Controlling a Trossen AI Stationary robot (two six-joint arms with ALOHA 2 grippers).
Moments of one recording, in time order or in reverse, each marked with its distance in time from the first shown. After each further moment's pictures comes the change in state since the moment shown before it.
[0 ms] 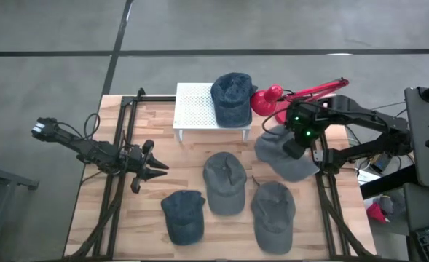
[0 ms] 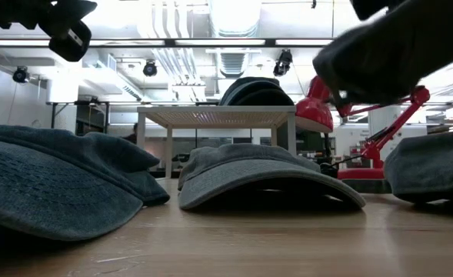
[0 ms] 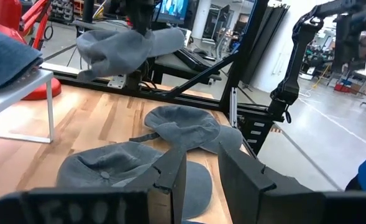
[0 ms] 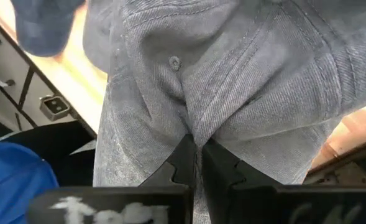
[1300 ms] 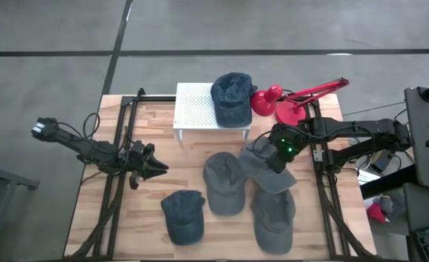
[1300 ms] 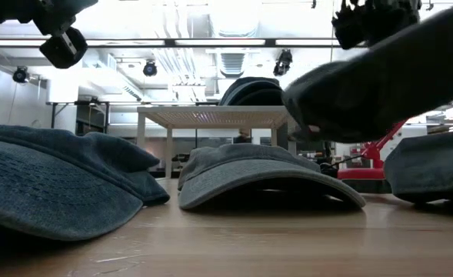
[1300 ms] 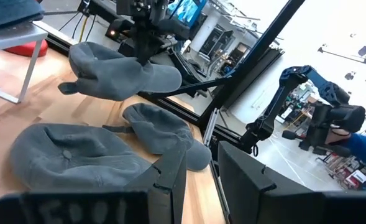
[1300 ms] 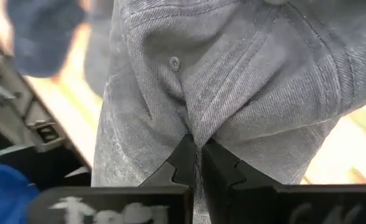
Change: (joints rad) left arm 0.000 0.001 0.000 0.038 -0.008 -0.330; right arm 0.167 0.011 -0.300 0.445 0.085 0.167
